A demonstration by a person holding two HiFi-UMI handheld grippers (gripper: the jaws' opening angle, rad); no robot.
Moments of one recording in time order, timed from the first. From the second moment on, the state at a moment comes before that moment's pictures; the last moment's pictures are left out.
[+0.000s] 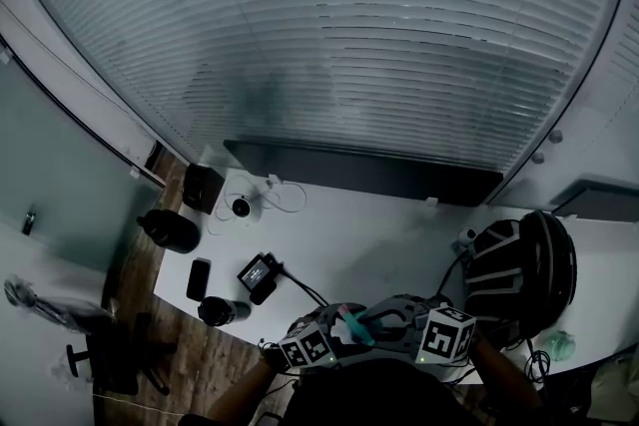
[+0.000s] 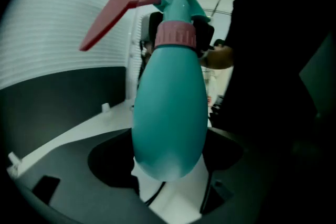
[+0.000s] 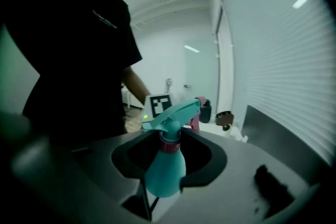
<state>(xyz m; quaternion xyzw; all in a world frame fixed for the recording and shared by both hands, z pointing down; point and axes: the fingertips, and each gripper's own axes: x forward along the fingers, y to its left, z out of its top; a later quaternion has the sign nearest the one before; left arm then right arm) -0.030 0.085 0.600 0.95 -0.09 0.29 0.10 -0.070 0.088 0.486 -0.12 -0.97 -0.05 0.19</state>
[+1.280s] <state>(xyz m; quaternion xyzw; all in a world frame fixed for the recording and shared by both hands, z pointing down) -0.054 0.027 0.615 0.89 -0.33 0.30 0.09 -0.080 0.042 0.501 0.11 -0.98 -0.03 0.17</state>
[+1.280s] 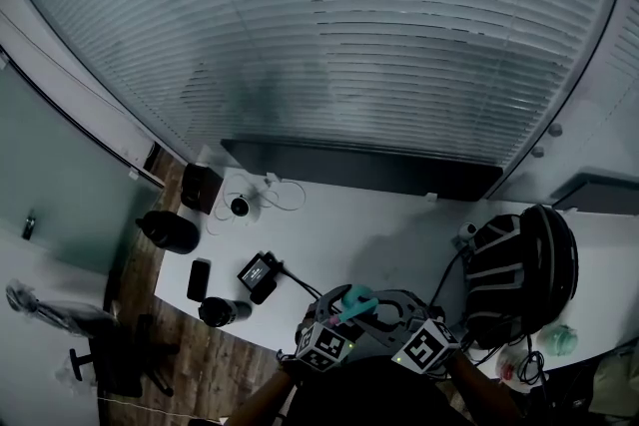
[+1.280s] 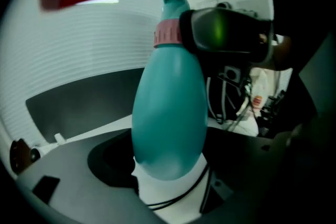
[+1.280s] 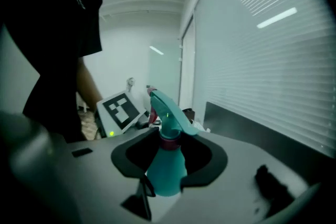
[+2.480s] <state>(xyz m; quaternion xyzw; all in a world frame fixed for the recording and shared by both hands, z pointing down) -0.067 0.009 0.595 0.81 -0.48 0.28 0.16 -0.077 0.028 0.487 0.30 -0.93 -0.07 0.21</state>
